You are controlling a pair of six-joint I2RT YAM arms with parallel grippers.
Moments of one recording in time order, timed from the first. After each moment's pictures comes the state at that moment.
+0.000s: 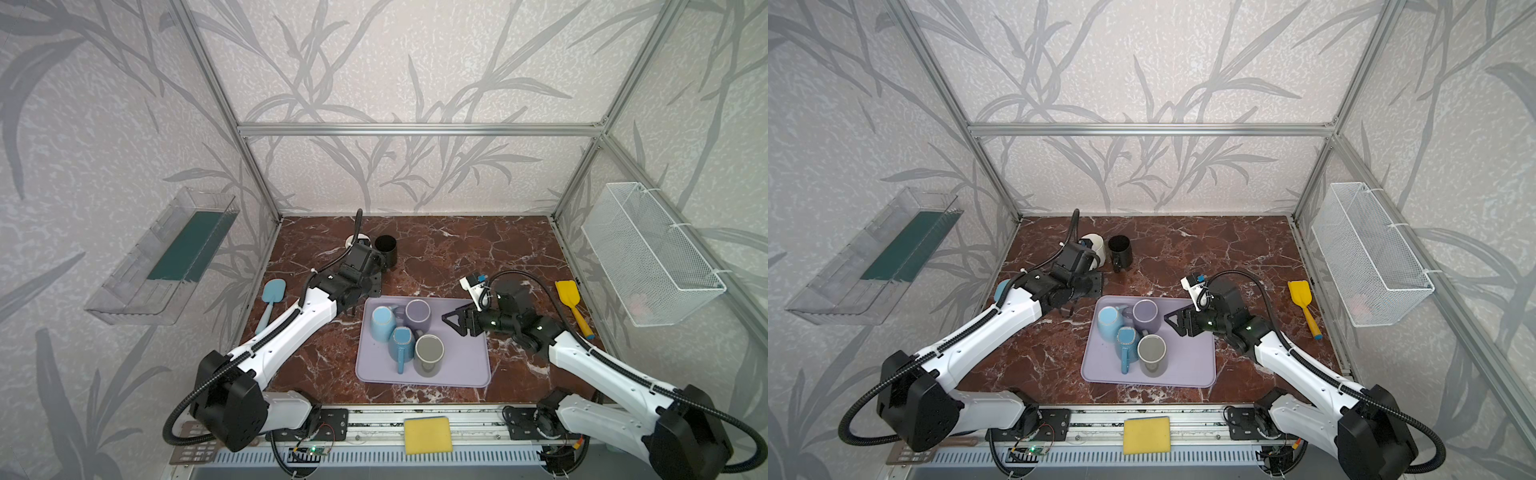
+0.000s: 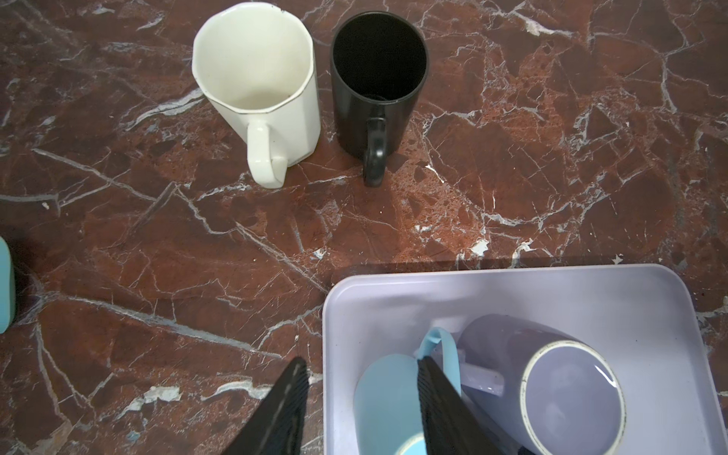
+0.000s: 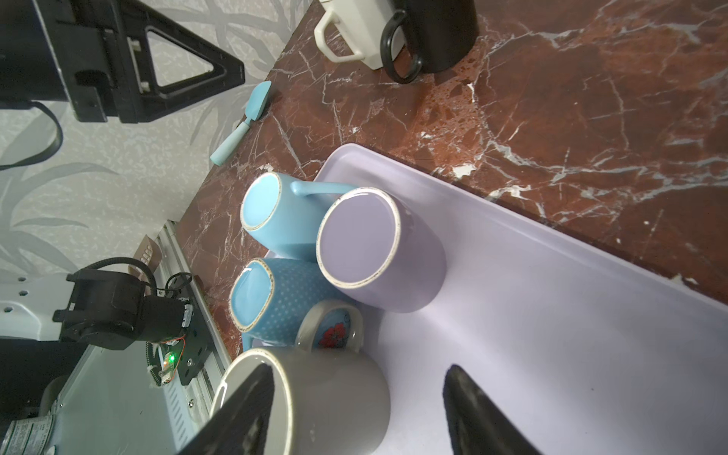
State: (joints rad) left arm -0.52 1.33 1.09 -0.68 -0.22 -0.40; right arm 0.59 1.07 0.61 -0.15 -0.45 0.37
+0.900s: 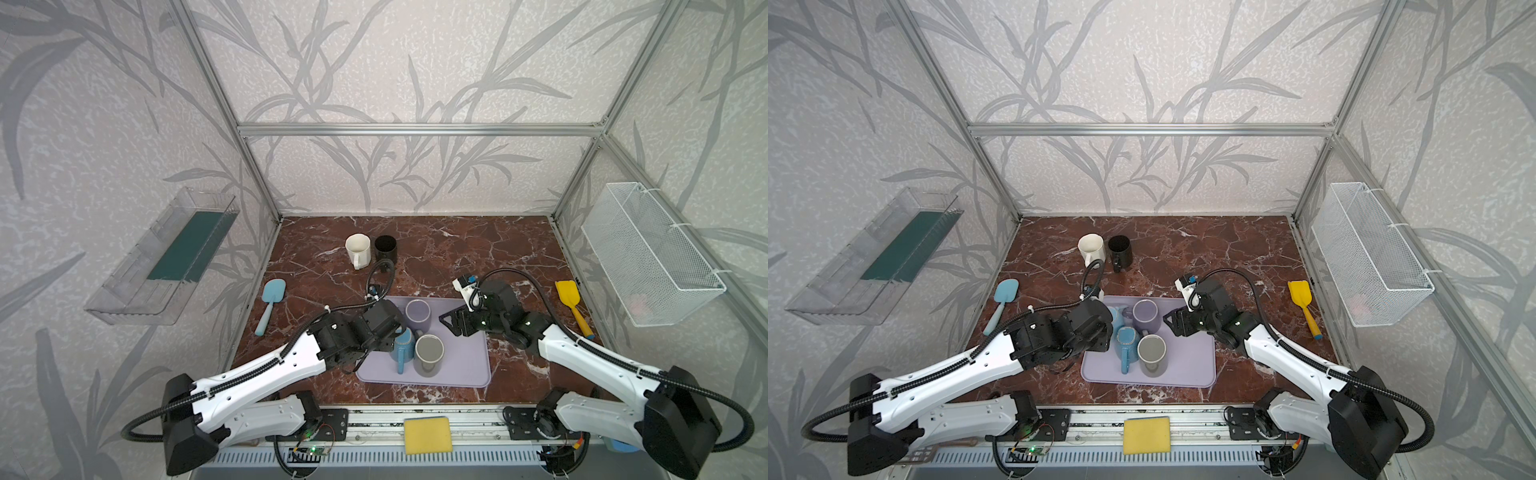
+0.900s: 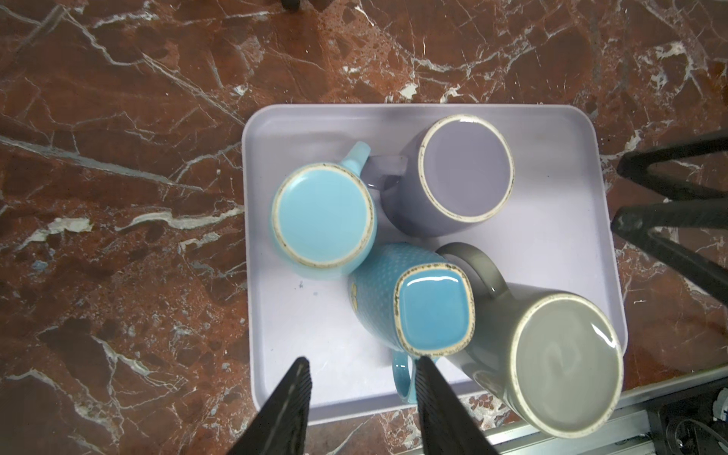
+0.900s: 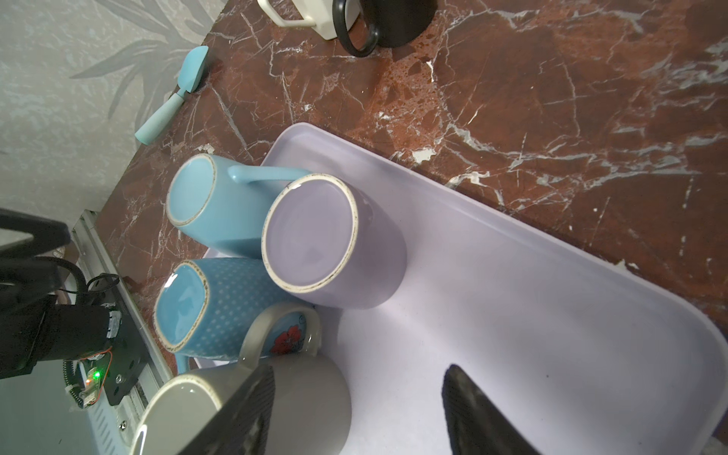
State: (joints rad) left arm -1.02 1.10 0.95 -0.93 -0.33 -0.86; right arm 0.64 1.16 0.66 -0.20 -0.28 0.34
